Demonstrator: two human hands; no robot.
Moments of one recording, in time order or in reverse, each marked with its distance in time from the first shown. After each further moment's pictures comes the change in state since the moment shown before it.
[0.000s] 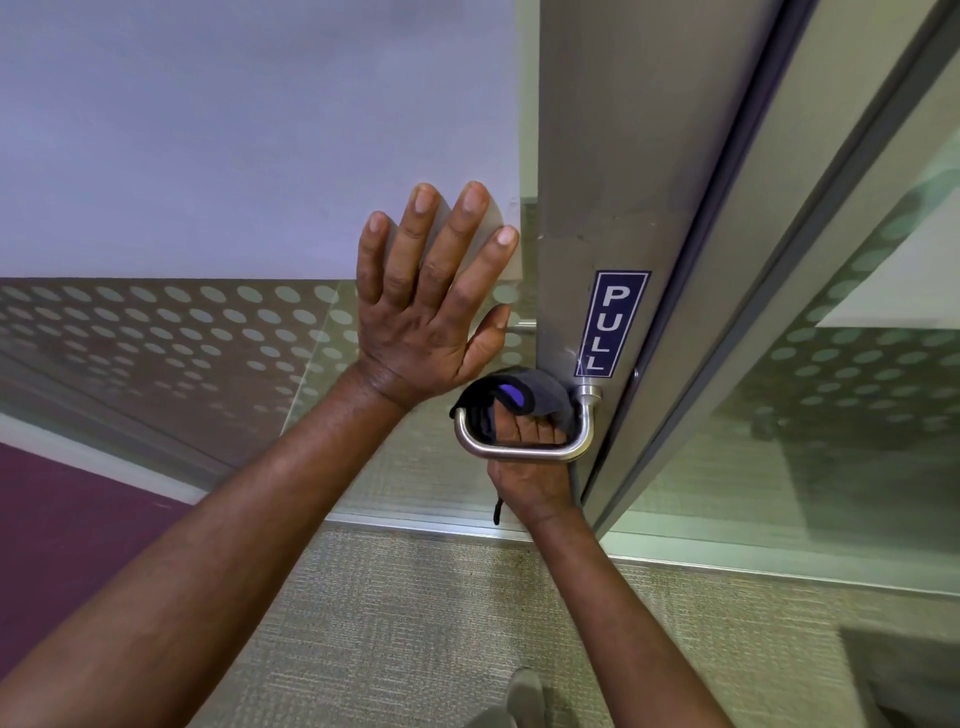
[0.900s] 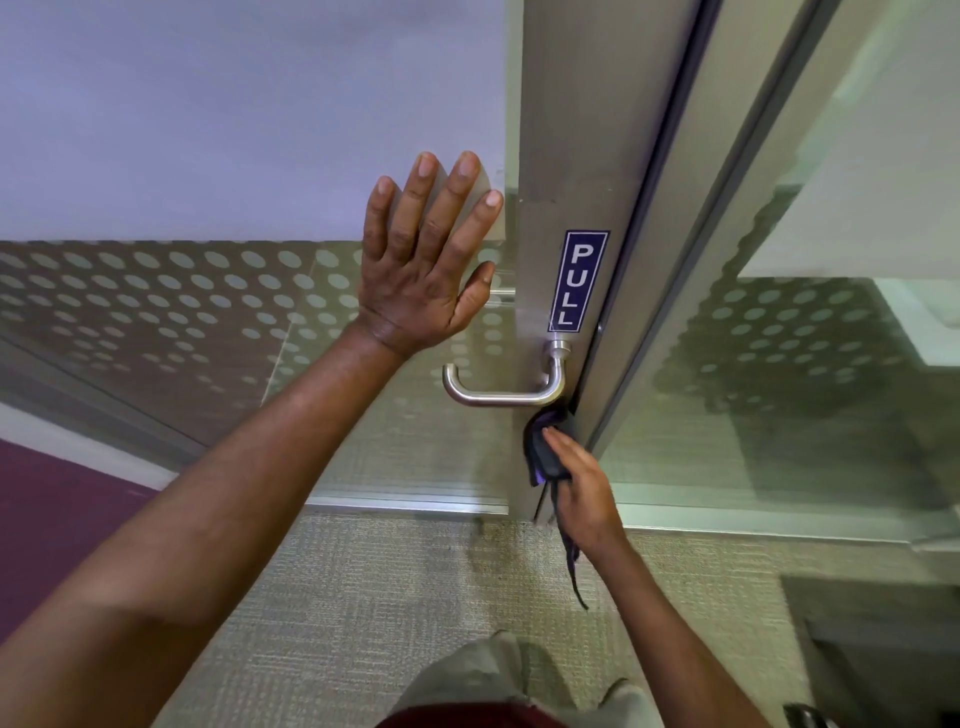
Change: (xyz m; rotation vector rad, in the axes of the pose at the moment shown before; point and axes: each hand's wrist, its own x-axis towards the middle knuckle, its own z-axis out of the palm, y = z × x) left_hand -0.001 -0.002 0.014 0.035 -0.017 -0.017; right_hand -0.100 0.052 -0.068 0.517 -0.536 0.719
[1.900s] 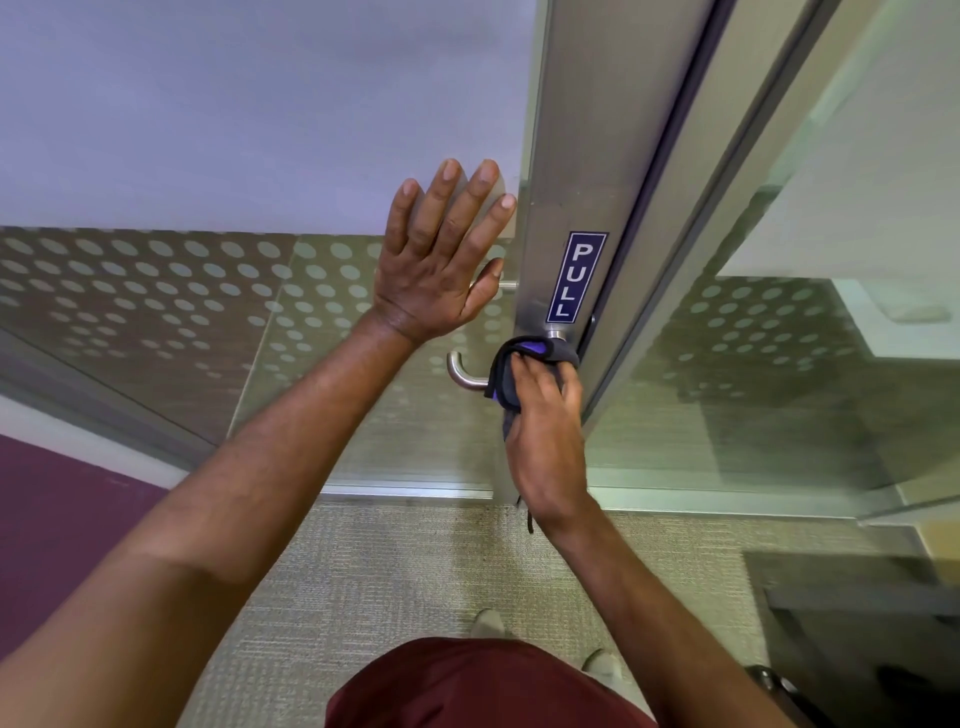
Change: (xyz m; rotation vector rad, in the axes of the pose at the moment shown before) left_hand 0.001 0.004 -0.017 -0.020 -0.033 0.010; right_hand -0.012 -0.160 -0.014 -0.483 0.224 -0.086
